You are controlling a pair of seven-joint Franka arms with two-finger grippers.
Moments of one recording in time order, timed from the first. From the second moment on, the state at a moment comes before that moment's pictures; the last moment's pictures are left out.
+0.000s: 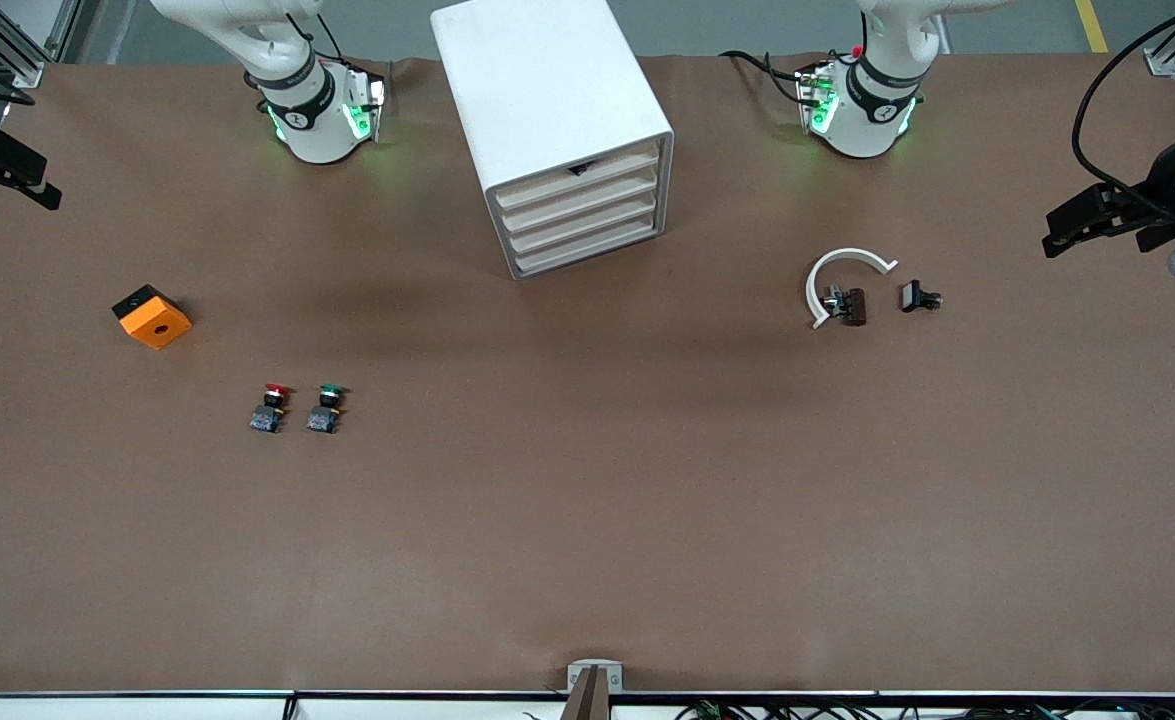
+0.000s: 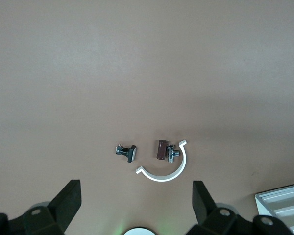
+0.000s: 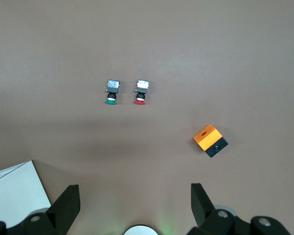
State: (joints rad) left arm 0.07 0.02 -0.12 -1.49 0.02 1.45 -0.09; right arm 0.01 -0.11 -0.09 -1.56 0.01 1.42 -0.08
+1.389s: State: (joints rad) left arm -0.05 0.38 -0.13 -1.51 -0.01 1.62 -0.43; right arm 0.00 -0.06 -0.09 -1.56 0.01 1.41 -0.08
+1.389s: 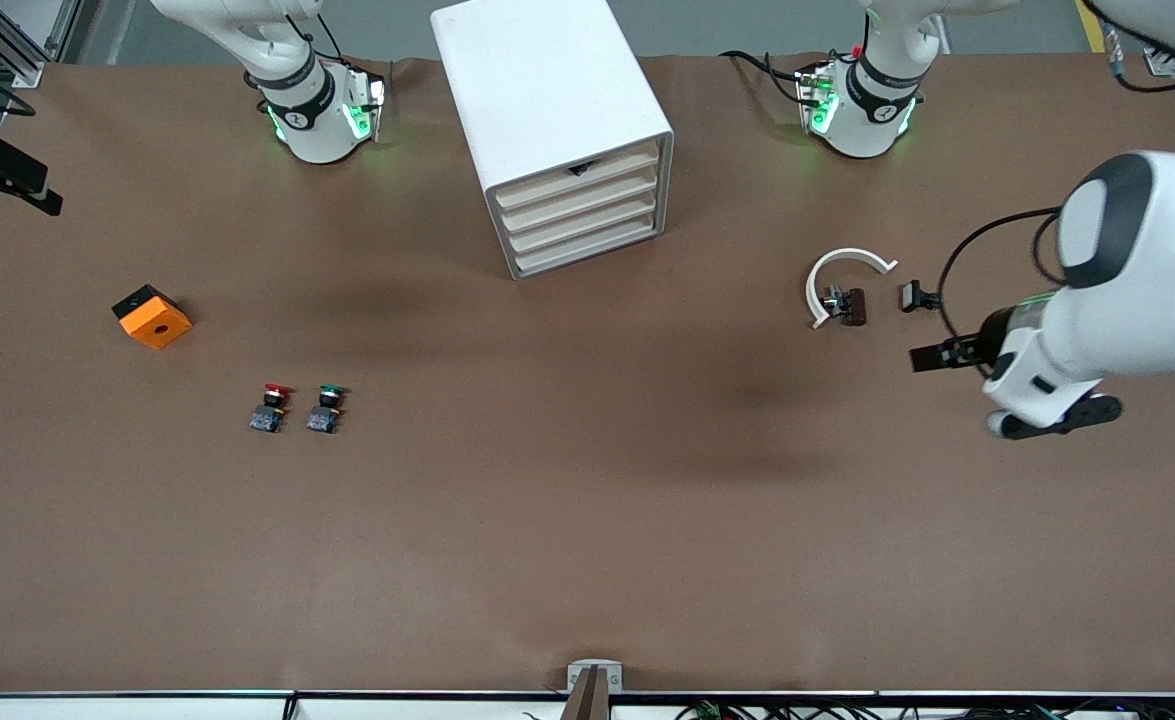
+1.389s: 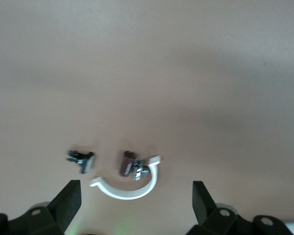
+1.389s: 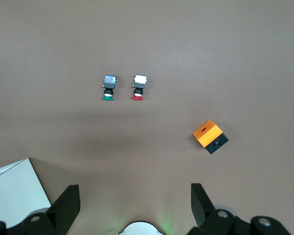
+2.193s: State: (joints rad) left arm -0.22 0.54 -0.14 -1.42 -0.24 1.60 -1.26; right arm -0.04 0.16 -0.09 -1.55 0.01 1.50 -0.11
